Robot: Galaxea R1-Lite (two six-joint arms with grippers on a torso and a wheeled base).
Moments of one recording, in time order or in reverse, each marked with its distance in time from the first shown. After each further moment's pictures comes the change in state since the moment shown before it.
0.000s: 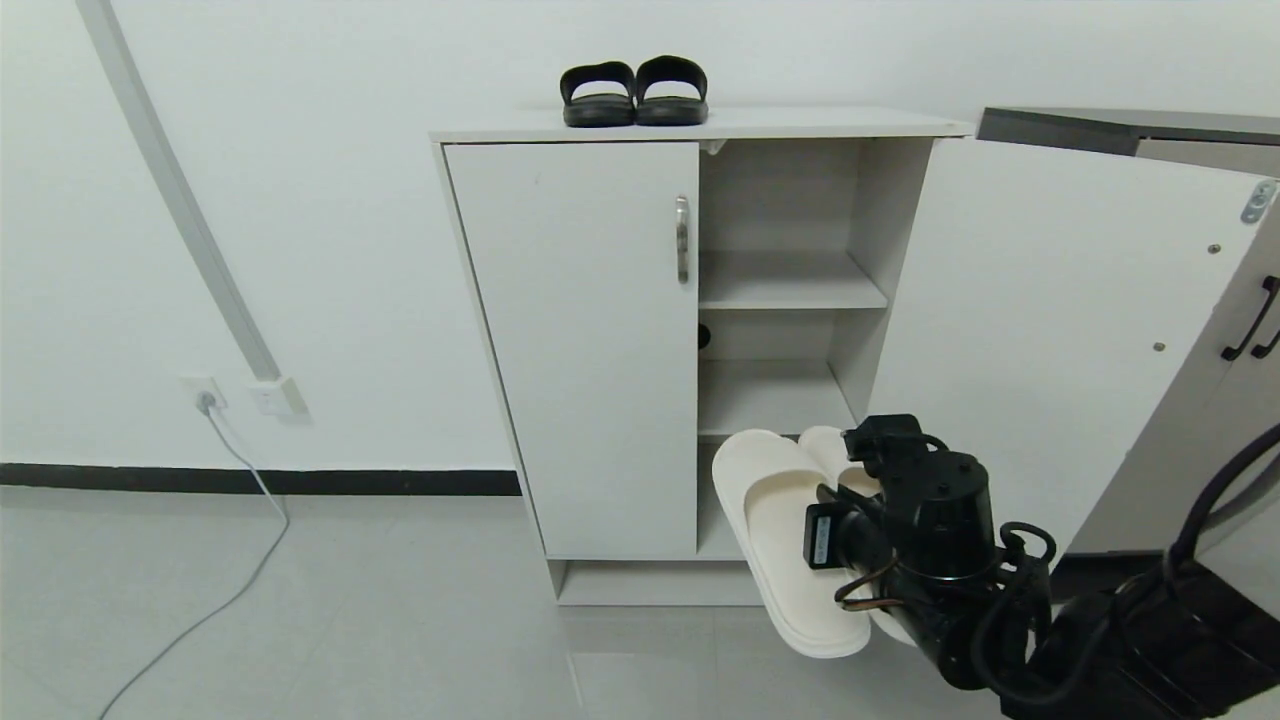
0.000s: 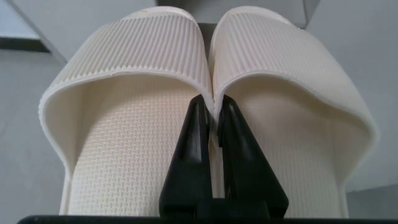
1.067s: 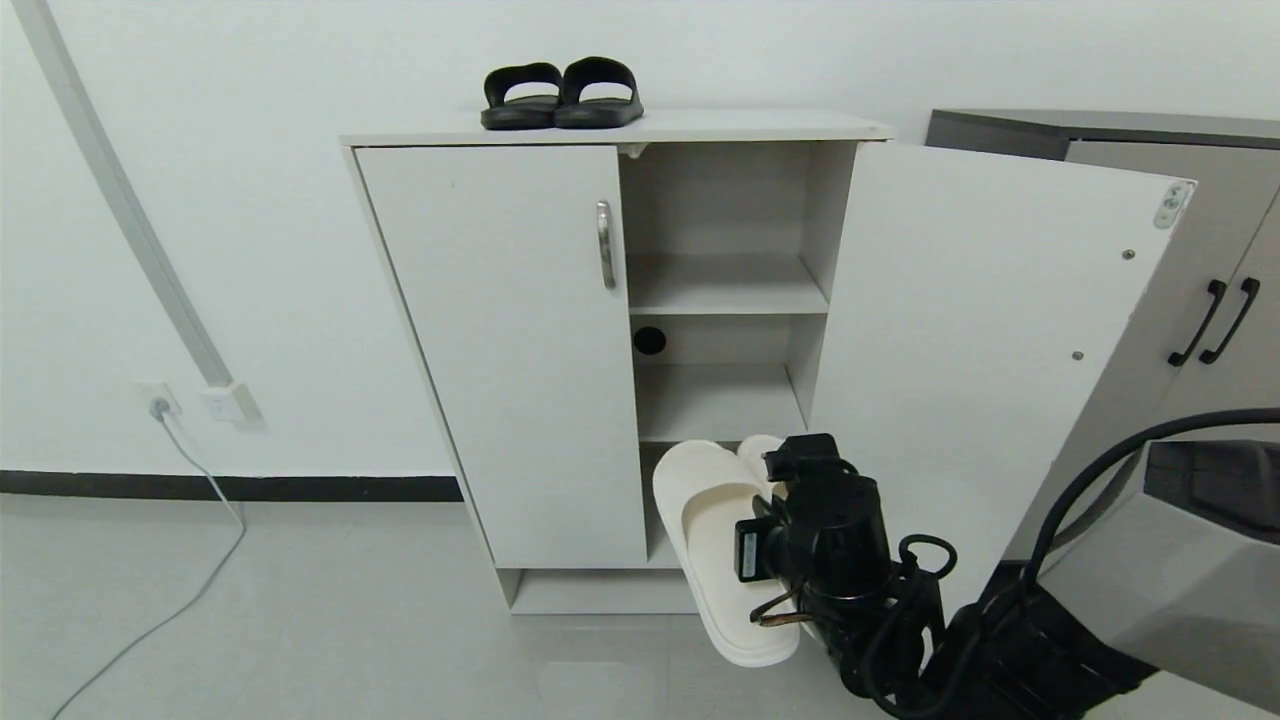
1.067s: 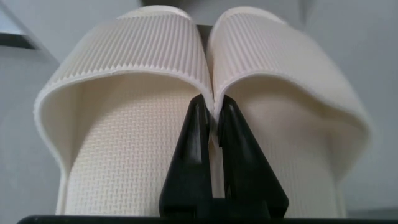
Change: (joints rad) left arm 0.000 0.000 0.000 -0.001 0.001 -0.010; right arm 0.074 0.162 -0.146 -0.030 -0.029 -0.001
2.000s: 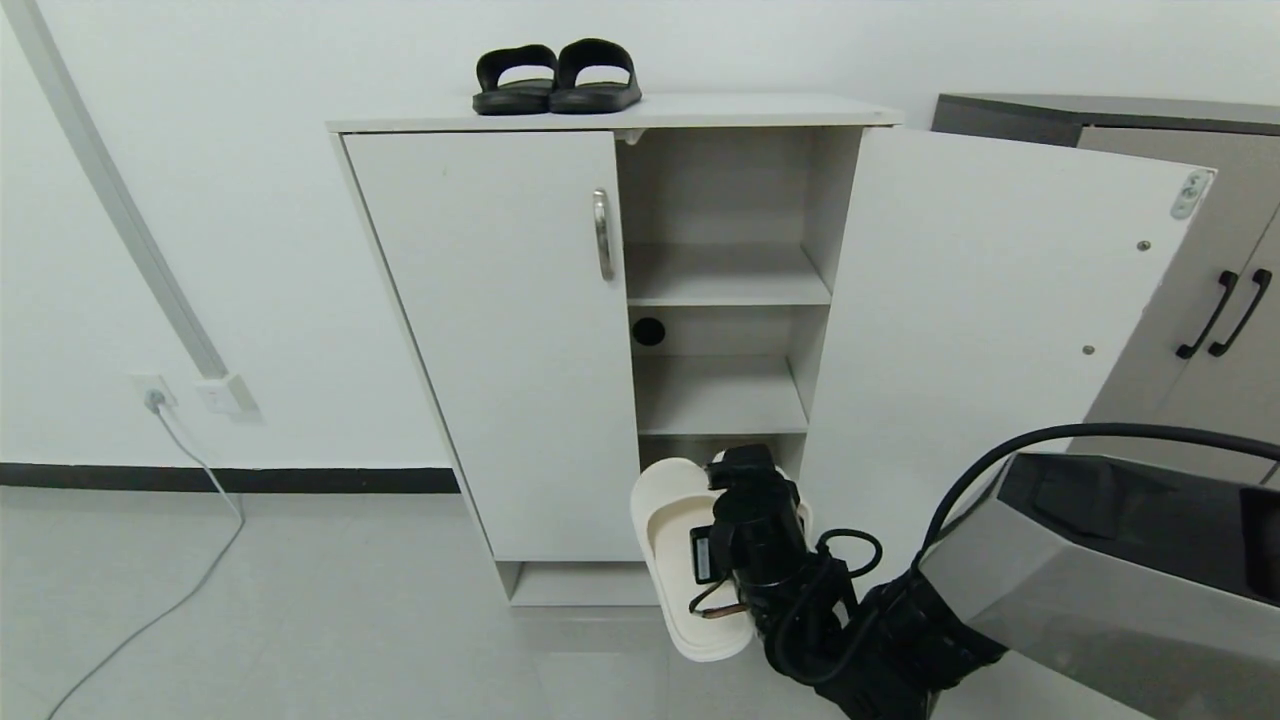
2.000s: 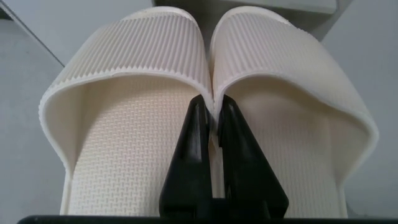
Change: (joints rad) left arm 0.000 0.000 0.000 0.000 0.000 0.001; right arm 0.018 0.158 -0.224 0.137 -0.016 -0.016
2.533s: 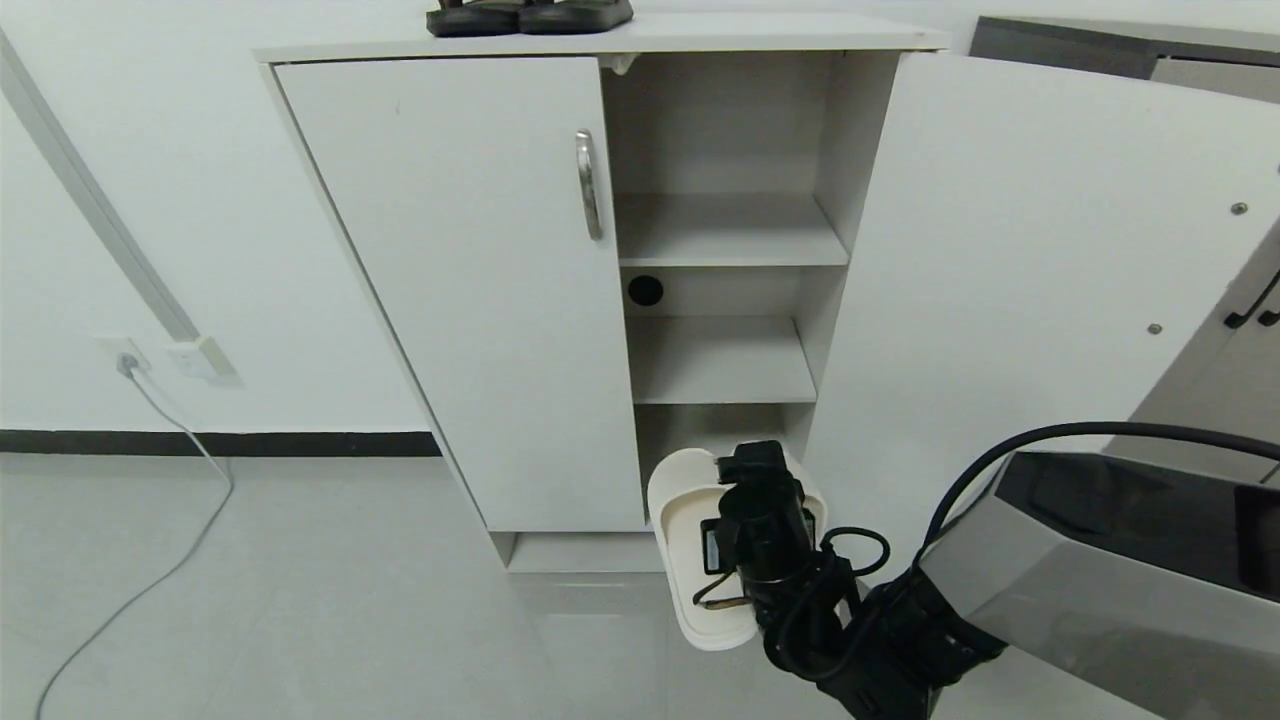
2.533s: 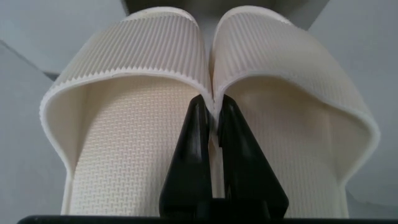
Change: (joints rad) left arm 0.000 0.000 0.000 0.000 0.000 0.000; right arm 0.005 0.001 0.003 -0.041 -0.078 -0.009
